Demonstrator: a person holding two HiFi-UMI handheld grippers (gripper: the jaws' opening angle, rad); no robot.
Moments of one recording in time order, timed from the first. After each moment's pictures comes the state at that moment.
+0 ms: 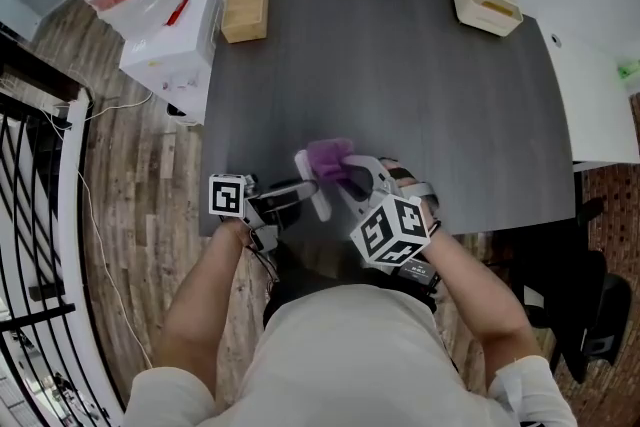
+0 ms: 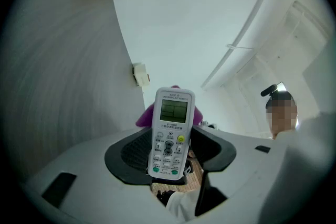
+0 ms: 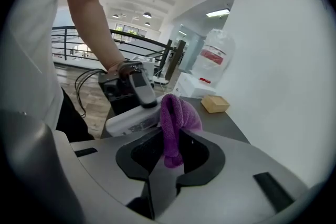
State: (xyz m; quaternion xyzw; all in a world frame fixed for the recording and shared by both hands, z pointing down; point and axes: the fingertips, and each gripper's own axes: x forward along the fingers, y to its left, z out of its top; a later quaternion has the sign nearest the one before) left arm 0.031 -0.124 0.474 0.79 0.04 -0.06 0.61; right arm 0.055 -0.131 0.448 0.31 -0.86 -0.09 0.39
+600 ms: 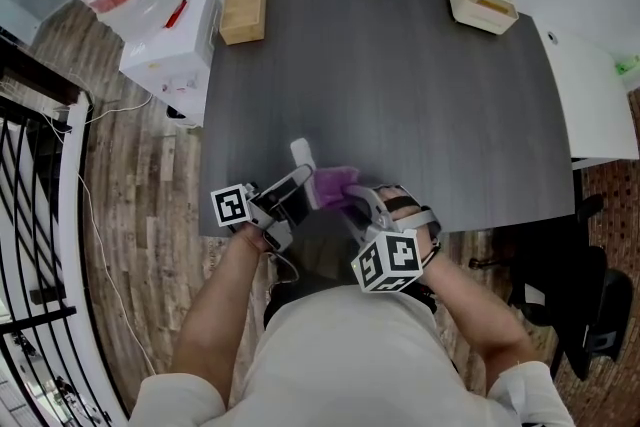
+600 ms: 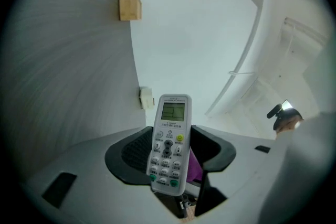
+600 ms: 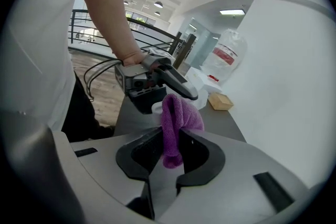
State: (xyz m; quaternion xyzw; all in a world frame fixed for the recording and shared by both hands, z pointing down) left arm 0.026 -0.150 0.481 0.74 -0.06 -0.19 0.64; right arm 0.056 -0.077 0.470 0.29 -0.83 -0.13 0.45
